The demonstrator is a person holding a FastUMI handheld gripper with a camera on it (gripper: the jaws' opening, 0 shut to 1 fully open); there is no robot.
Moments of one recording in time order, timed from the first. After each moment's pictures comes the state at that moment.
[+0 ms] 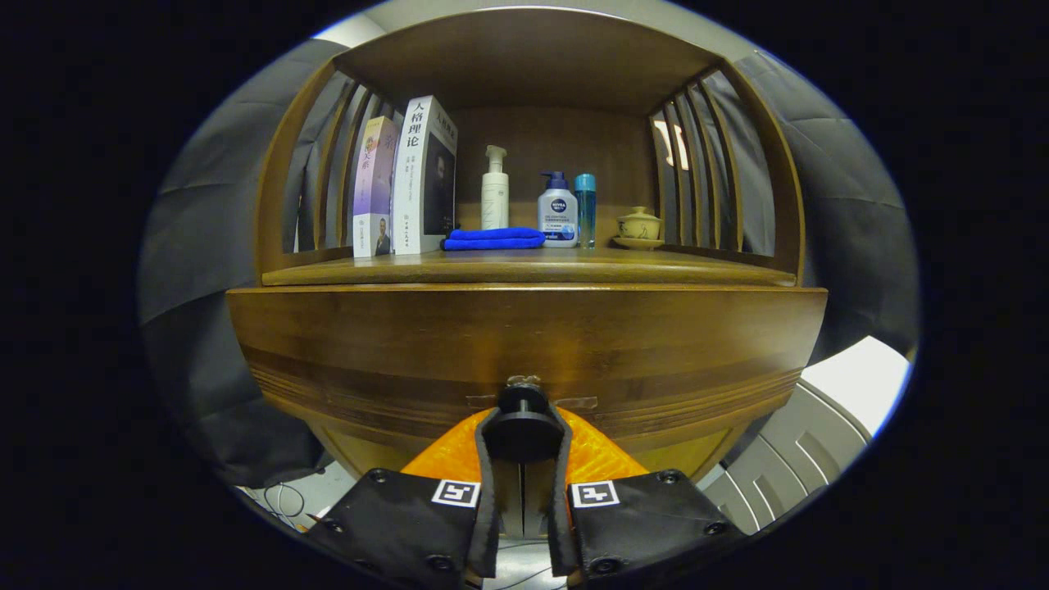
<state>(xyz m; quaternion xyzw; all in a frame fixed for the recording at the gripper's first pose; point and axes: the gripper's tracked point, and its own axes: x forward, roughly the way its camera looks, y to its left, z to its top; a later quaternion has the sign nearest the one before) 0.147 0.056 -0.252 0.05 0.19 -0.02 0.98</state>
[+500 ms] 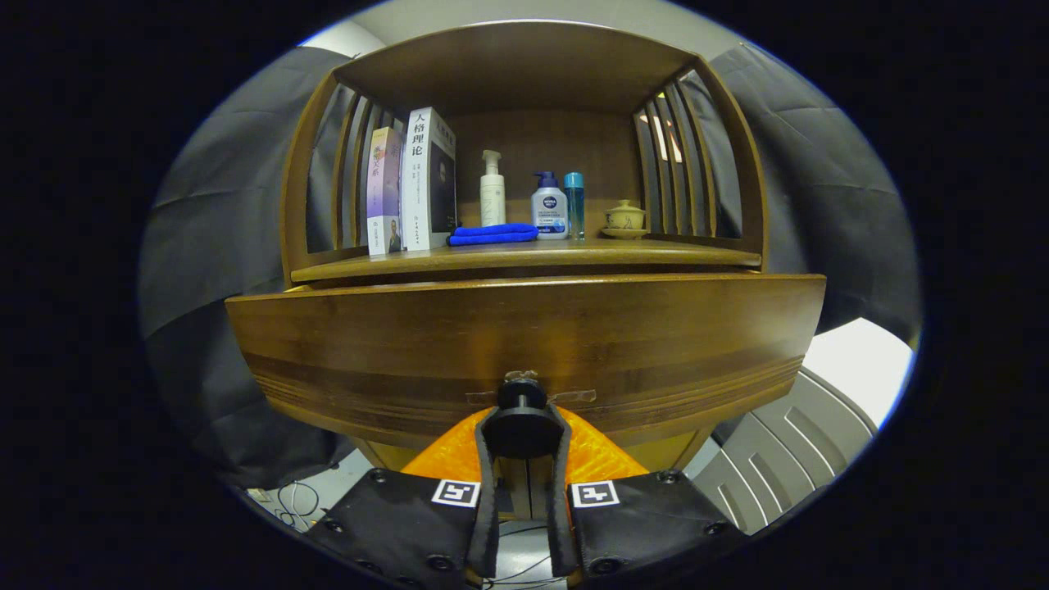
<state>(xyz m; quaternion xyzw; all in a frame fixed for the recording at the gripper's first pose) 0.094 0.058 -0.248 0.07 0.19 -0.02 0.98</state>
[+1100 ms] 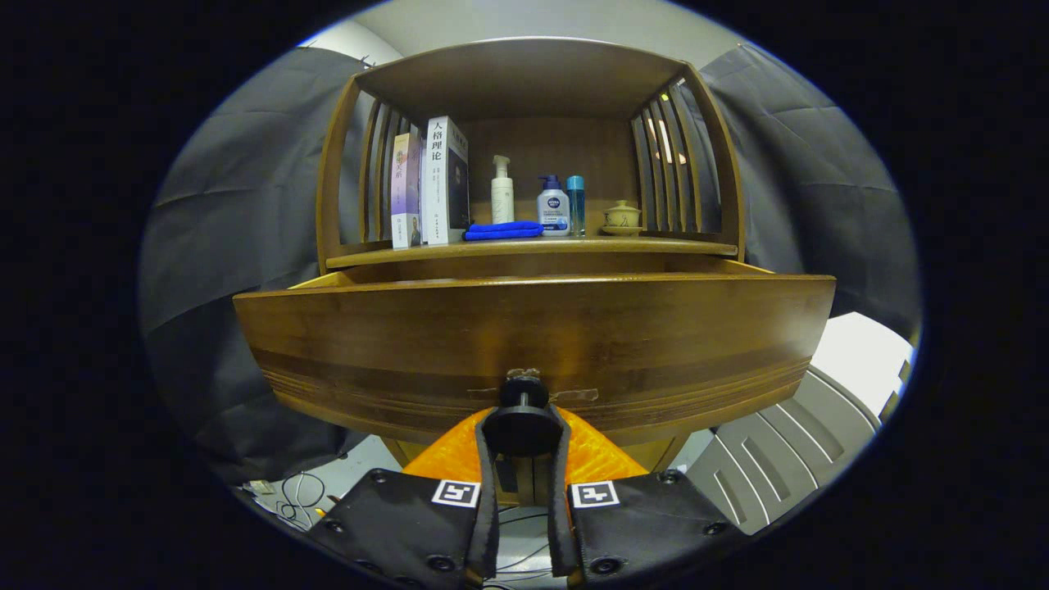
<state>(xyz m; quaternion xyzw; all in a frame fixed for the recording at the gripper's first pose) 0.040 0.065 -0.248 0.06 0.19 -0.01 0.98</state>
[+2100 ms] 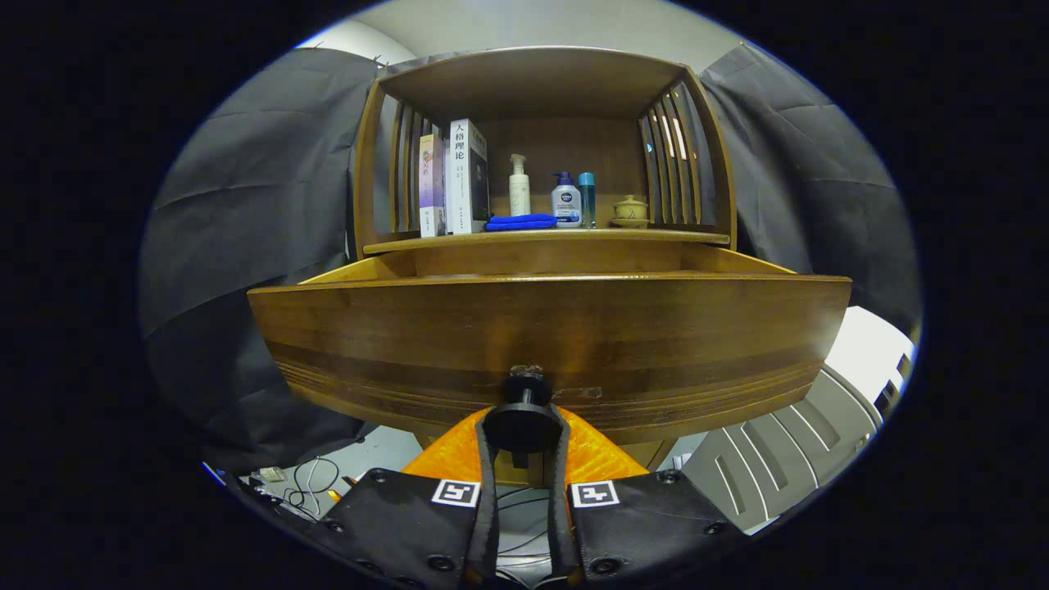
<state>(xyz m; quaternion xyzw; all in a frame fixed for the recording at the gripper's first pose) -0.013 0.074 -0.247 0.06 0.20 0.02 0.98</state>
